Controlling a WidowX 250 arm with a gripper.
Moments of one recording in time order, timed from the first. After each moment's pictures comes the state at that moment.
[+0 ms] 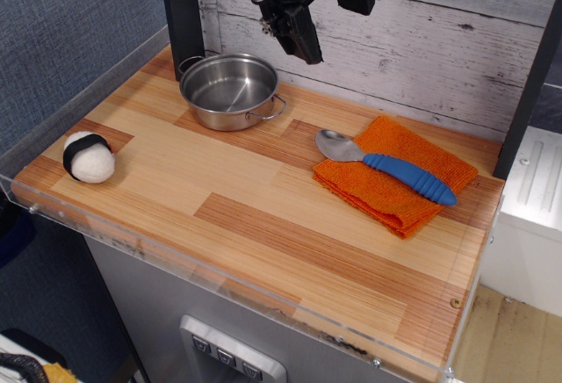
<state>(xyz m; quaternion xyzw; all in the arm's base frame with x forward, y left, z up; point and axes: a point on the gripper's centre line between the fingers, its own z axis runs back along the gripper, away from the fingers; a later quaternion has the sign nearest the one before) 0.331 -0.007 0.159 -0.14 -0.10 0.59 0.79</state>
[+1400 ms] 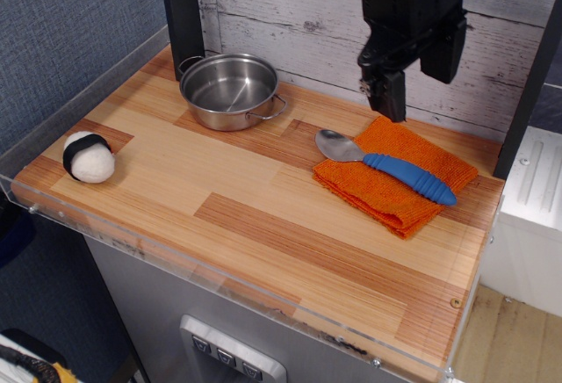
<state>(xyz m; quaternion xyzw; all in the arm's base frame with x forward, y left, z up) 0.367 -0.069 0.097 -0.09 -0.08 0.56 0.82</state>
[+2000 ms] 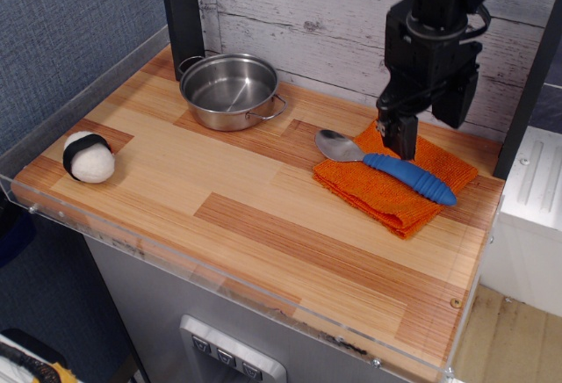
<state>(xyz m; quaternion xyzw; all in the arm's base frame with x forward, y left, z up) 0.379 -0.080 0.054 -0.06 -0.07 0.54 0.84</state>
